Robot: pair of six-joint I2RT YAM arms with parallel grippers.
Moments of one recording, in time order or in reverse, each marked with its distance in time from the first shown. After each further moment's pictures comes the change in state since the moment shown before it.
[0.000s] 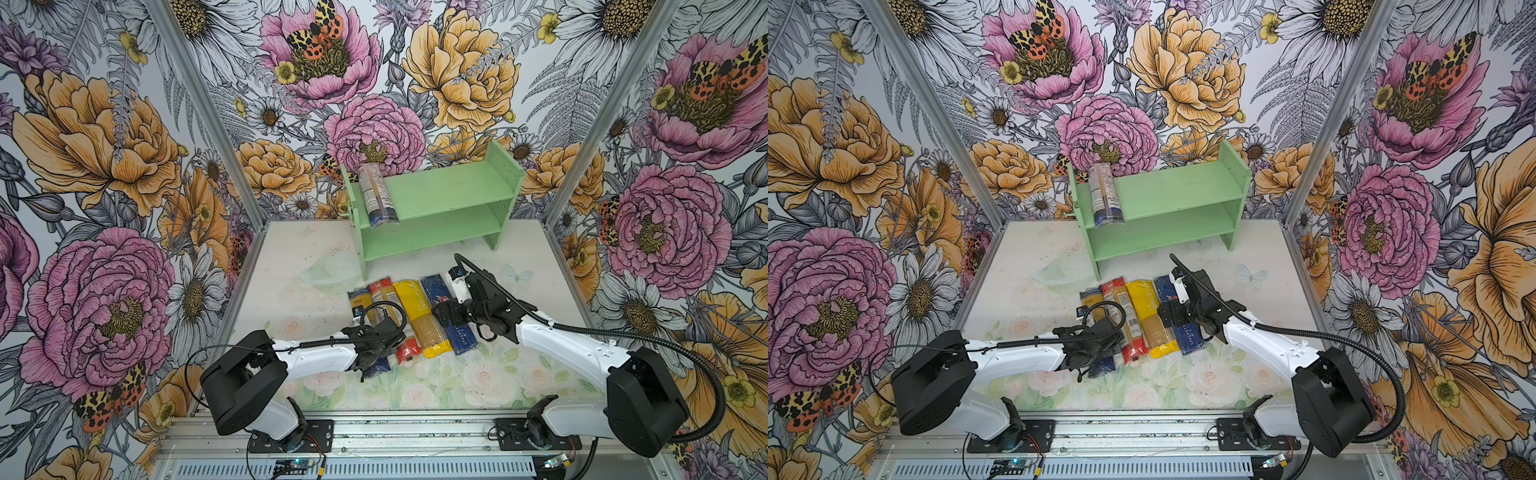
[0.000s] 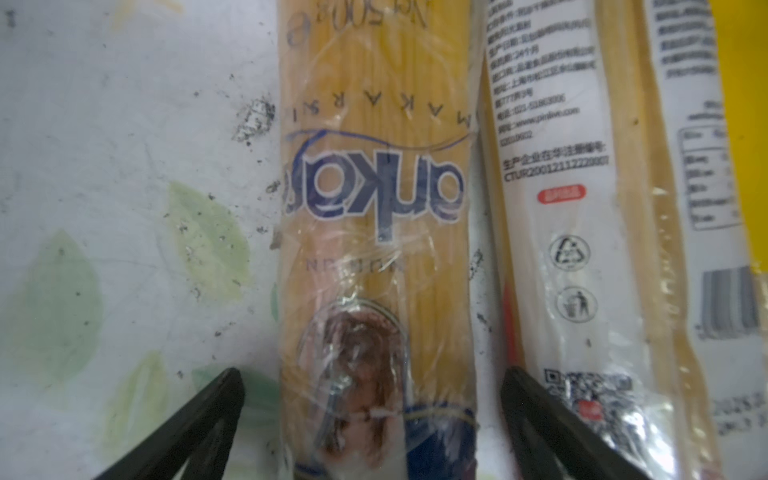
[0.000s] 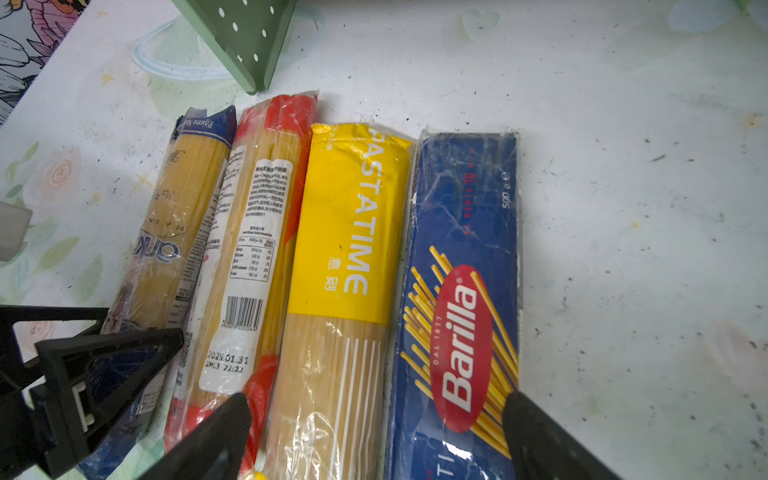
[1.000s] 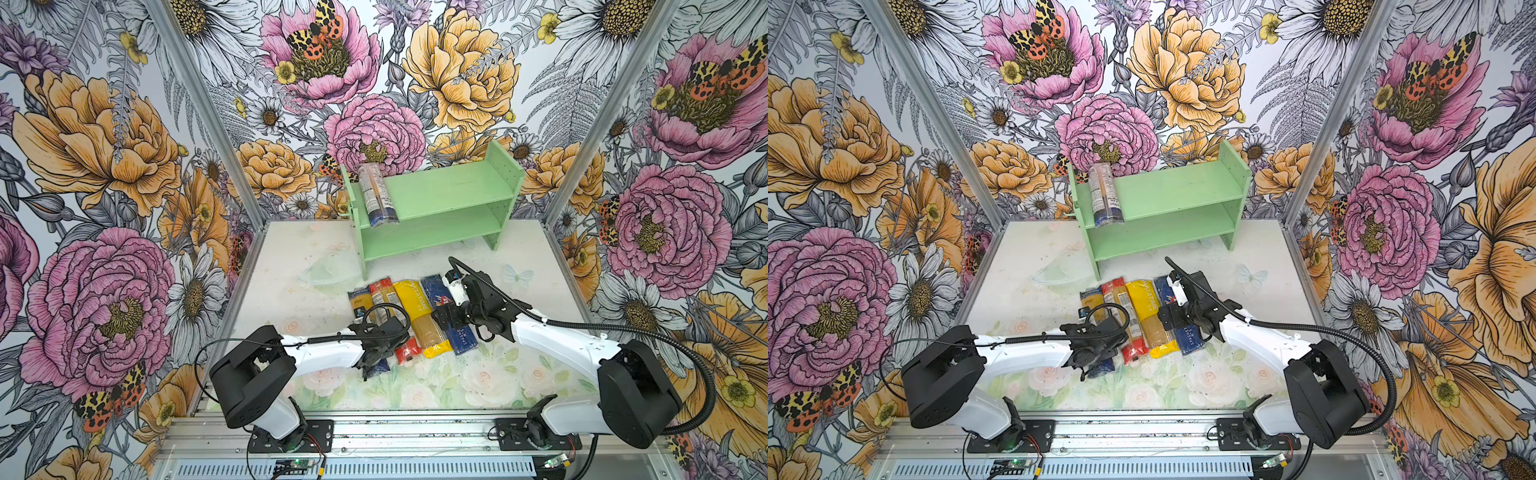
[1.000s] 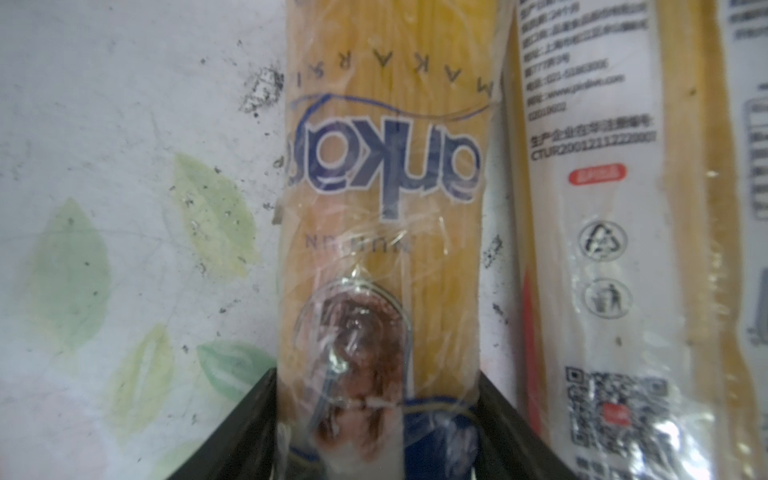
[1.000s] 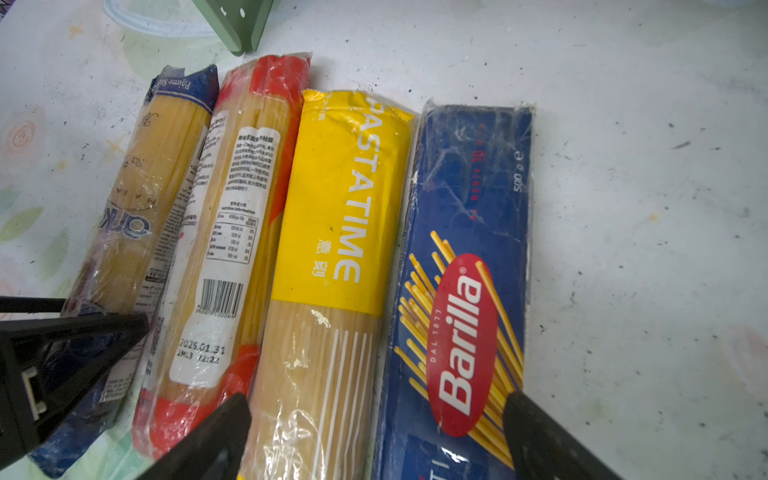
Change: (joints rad) left arm -0.013 0.052 0.061 -0.096 0.008 -0.052; right arm 0.000 0.046 0.000 0.000 0.000 -0.048
